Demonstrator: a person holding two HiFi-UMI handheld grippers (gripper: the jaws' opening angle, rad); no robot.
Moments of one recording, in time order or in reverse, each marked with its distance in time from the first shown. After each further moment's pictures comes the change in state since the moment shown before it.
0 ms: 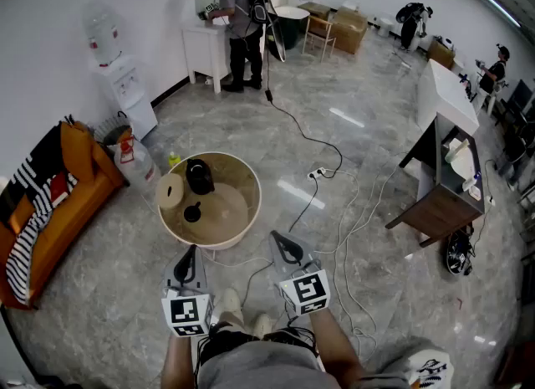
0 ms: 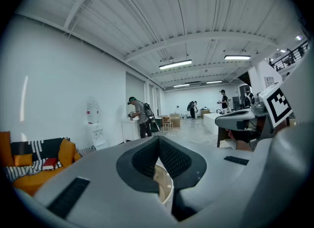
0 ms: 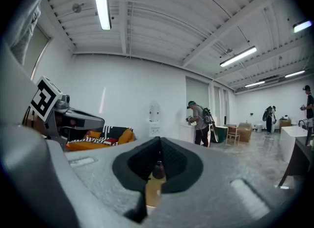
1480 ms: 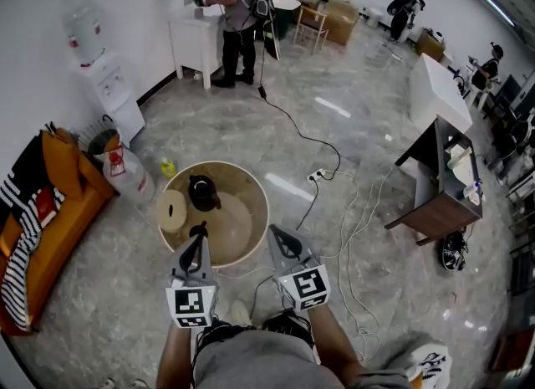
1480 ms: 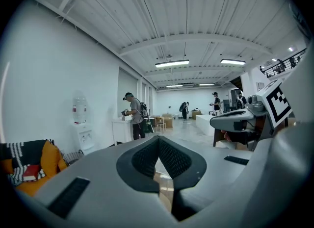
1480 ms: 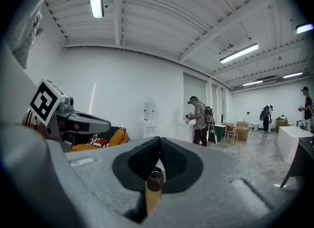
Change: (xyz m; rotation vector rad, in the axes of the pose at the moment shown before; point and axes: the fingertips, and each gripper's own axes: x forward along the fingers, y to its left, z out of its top) left arm 0.164 0.132 0.009 0.010 -0.004 -0.124; right arm 0.205 -0.004 0.018 0.007 0.026 -0.048
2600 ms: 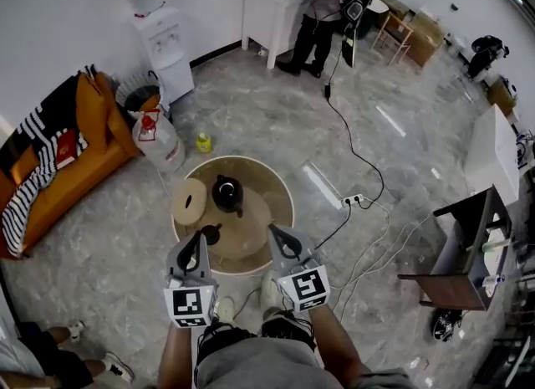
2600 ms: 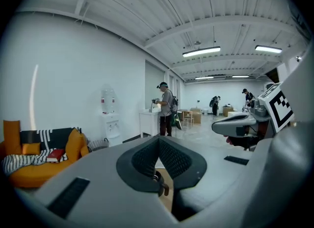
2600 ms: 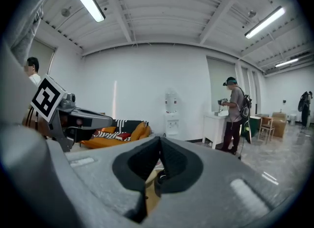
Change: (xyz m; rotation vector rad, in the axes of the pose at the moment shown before) left arm 0.128 0.076 -0.025 -0.104 0.086 0.346; right arm 0.190 -0.059 -0.037 -0.013 0.065 0.364
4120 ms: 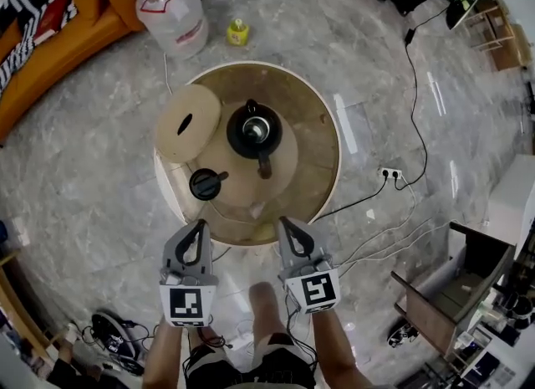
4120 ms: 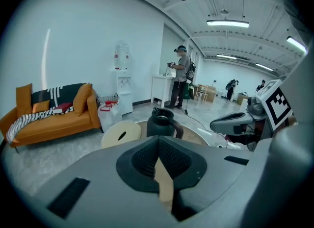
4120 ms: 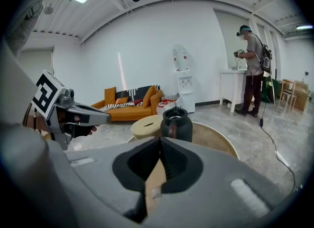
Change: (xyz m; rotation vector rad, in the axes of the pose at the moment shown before) left arm 0.126 0.037 -0.336 -0.218 0.347 0.128; right arm 0.167 0.005 -0.340 0.080 0.341 0.231
